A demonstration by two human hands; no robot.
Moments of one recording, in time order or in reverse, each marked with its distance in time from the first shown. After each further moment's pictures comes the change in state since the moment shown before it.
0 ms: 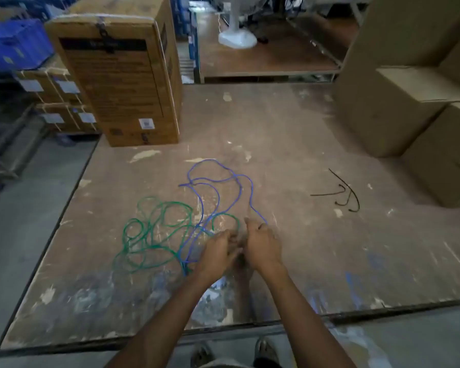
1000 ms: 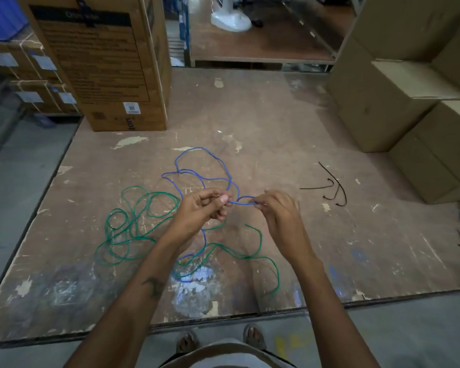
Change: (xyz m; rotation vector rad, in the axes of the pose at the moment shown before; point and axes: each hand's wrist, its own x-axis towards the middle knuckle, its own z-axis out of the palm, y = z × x) left_hand 0.019 0.061 -0.082 -0.937 0.008 -0.018; right_hand -0.014 0.049 -0.085 0.351 0.560 -0.449
